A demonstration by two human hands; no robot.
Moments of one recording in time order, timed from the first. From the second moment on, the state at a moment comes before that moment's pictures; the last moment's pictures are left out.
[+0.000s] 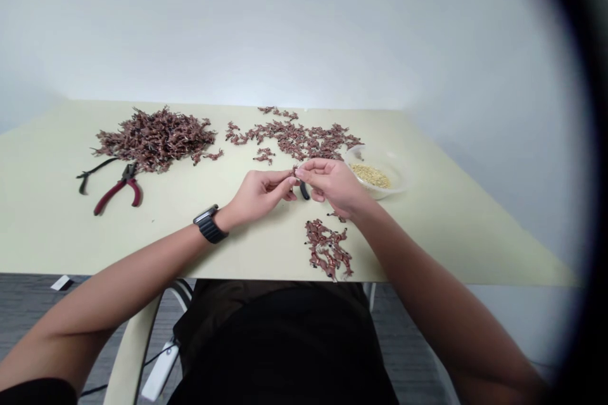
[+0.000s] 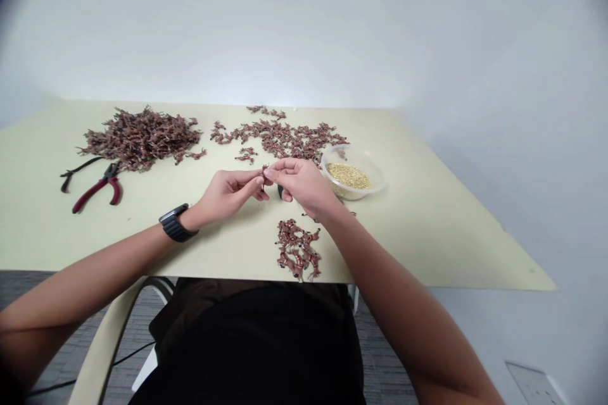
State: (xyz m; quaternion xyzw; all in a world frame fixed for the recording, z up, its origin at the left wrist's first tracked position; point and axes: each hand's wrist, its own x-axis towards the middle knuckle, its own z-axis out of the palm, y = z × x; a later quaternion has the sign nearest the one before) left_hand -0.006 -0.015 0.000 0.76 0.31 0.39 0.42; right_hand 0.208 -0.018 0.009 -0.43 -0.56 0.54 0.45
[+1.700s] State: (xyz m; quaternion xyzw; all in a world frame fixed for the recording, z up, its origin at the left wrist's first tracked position) left_hand -0.015 -0.004 -0.012 0.88 0.27 0.38 0.12; right_hand 0.204 -0.027 0.021 -0.40 -0.50 0.65 0.41
